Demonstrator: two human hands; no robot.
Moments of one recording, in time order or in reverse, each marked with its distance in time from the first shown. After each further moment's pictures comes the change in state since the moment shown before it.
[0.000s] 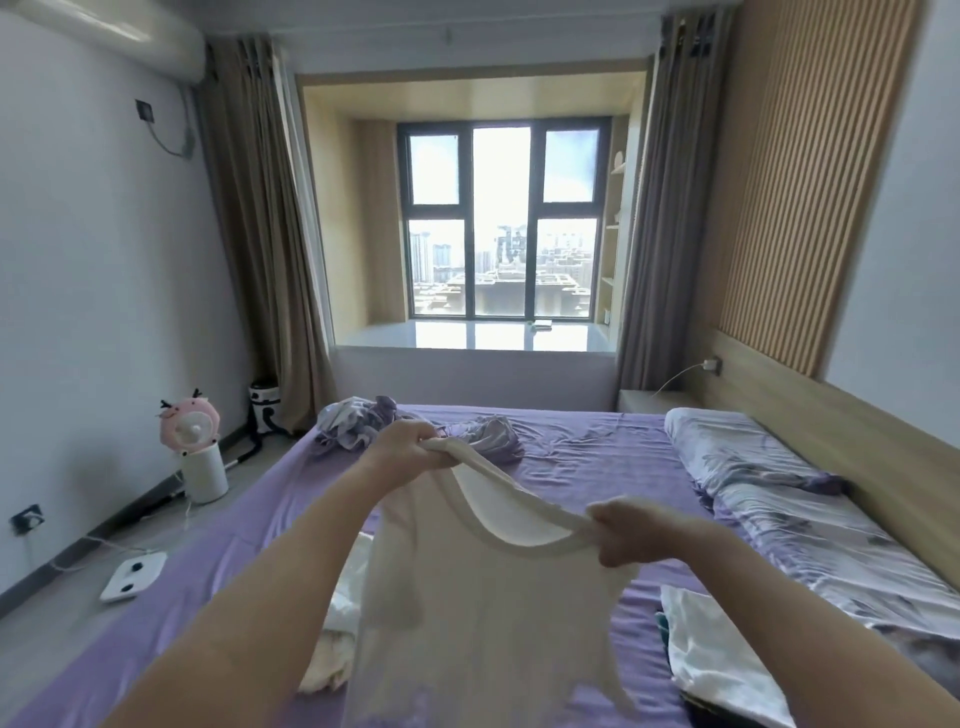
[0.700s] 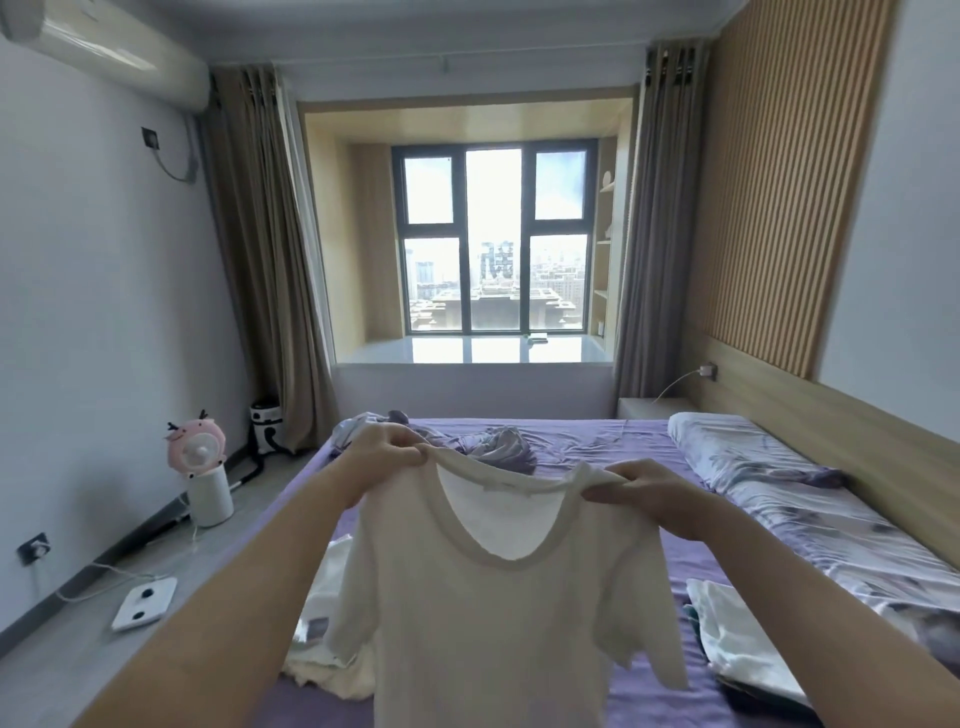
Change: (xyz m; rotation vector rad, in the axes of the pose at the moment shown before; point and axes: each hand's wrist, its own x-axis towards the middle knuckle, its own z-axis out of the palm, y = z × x) left_hand -0.057 -0.041 -0.112 -0.228 -0.058 -0.114; right_hand -0.031 -0.108 -0.033 1.156 0.161 0.050
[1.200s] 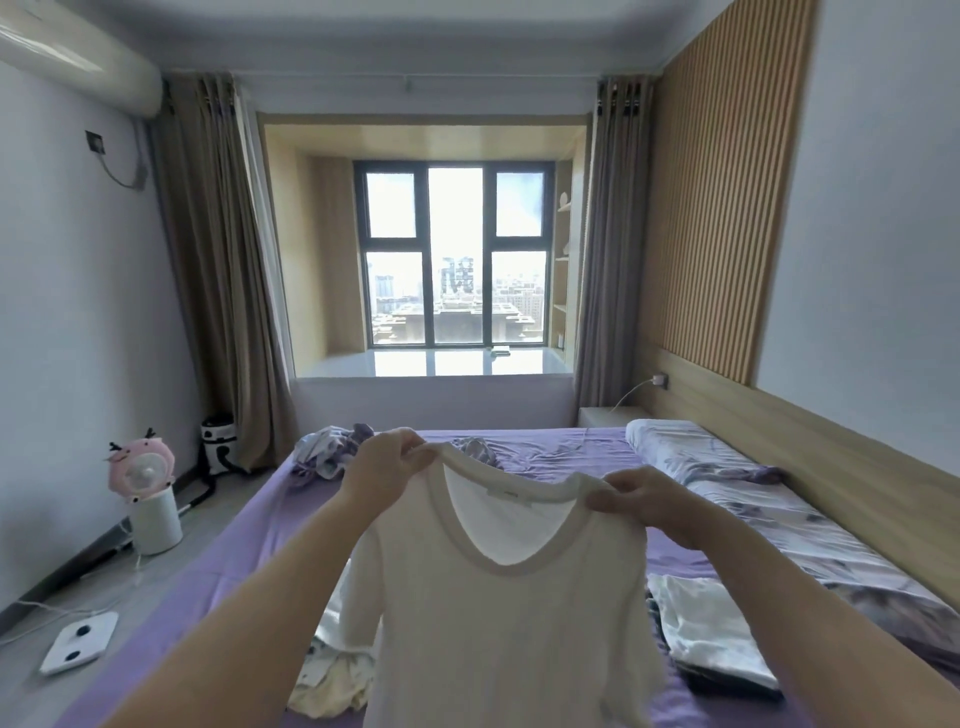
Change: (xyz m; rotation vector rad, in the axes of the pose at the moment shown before) left_hand -0.014 0.006 0.031 0.373 0.267 0.268; right_hand -0.056 -0.008 0.003 -0.096 0.105 -0.029
